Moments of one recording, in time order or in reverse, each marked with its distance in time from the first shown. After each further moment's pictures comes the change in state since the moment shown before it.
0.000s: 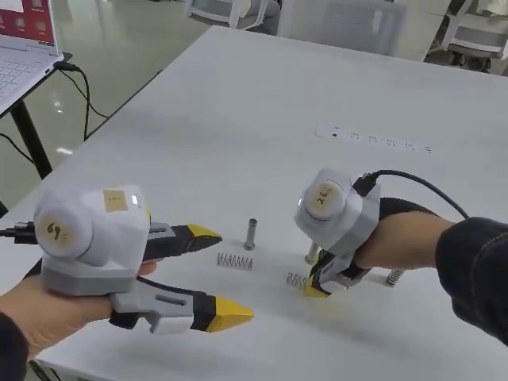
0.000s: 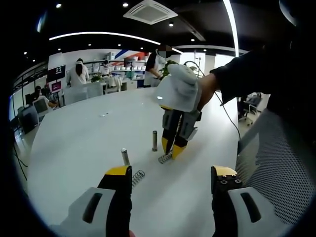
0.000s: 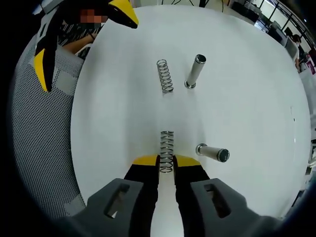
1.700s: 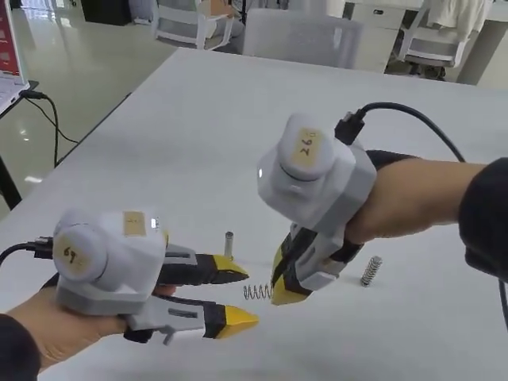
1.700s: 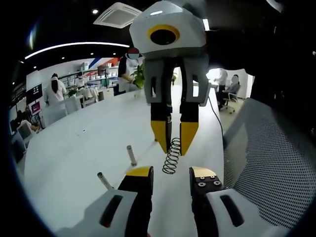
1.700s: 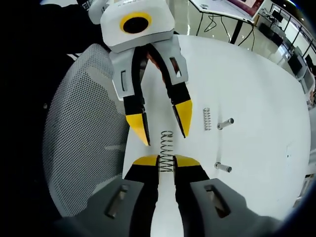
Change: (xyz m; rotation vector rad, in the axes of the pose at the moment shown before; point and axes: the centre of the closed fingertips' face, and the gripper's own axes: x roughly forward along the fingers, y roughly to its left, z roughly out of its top) left arm 0.023 -0.039 0.013 0.174 0.009 -0.176; right arm -0.089 0.077 0.052 -0.204 -0.080 0.143
